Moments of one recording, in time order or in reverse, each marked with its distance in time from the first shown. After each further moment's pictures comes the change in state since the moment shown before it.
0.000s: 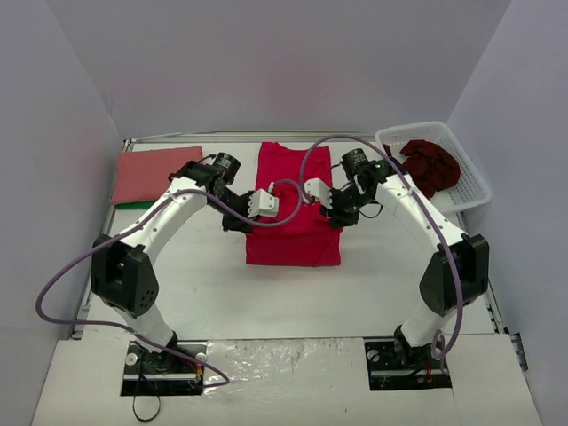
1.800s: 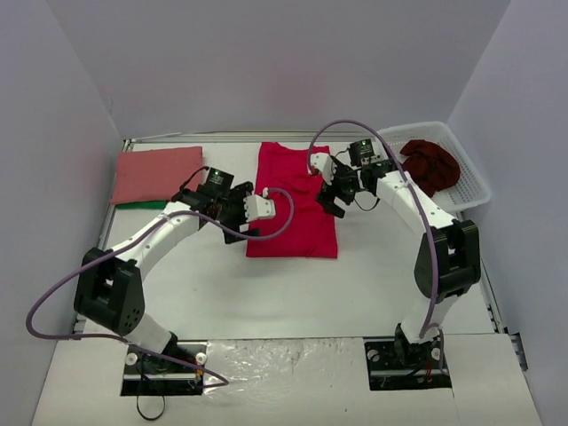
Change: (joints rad) left arm 0.019 -0.119 -0.291 0.524 -0.238 -0.121; right arm -0.089 0.137 0.007 0.446 0.029 0.223
